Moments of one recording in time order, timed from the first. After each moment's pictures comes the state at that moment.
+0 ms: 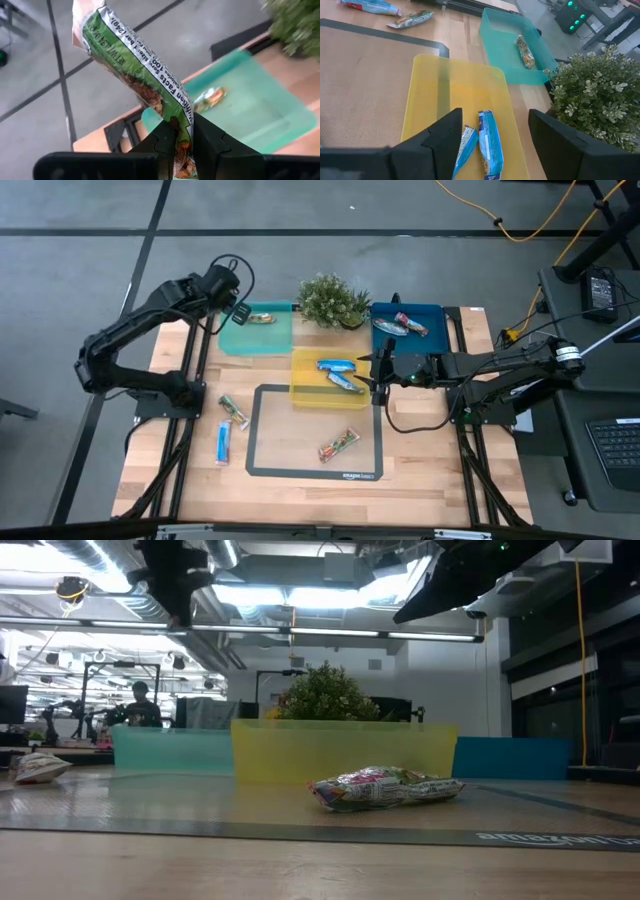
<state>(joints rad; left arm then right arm) 0.66 1.15 1.30 -1.09 -0.52 -0.22 0.07 1.18 0.82 -0.16 0.37 -0.19</state>
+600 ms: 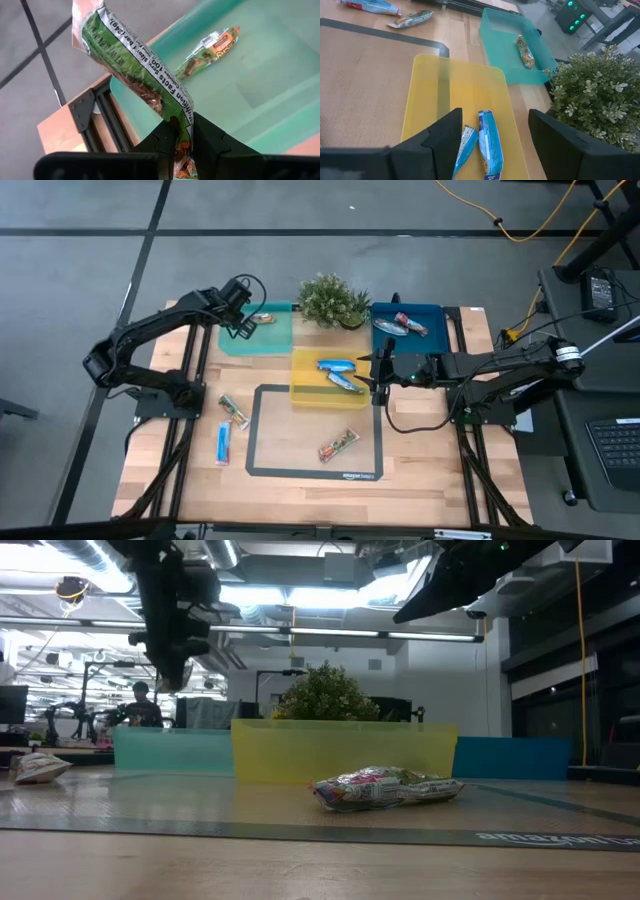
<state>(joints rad) 0.79 1.25 0.99 -0.87 -0.38 -0.13 0.07 1.18 0.82 -0.16 0.37 -0.19</state>
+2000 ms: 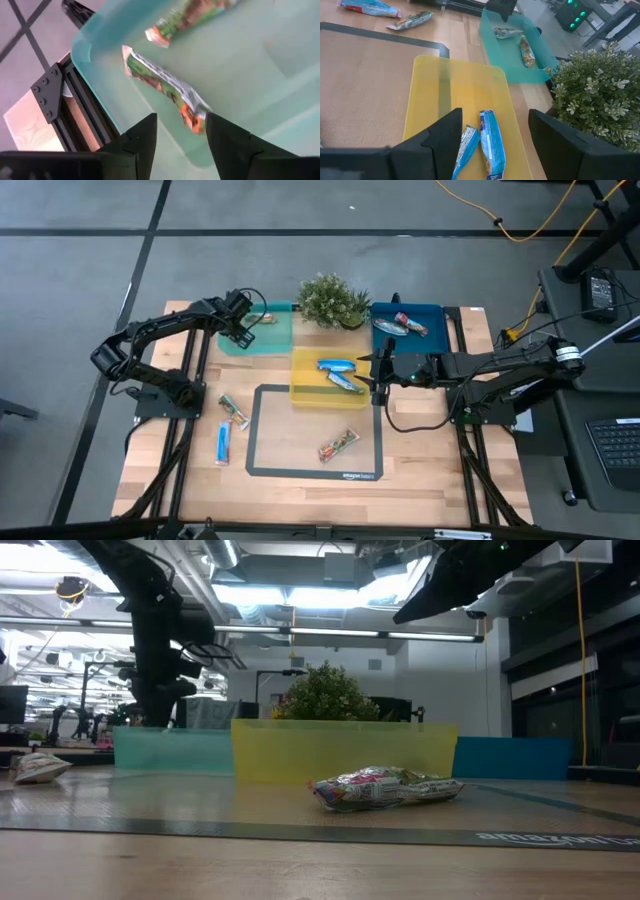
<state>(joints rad) 0.85 1.33 0.81 -0.72 -0.32 -0.06 0.07 1.18 0.82 -0.16 0.37 -0.17</state>
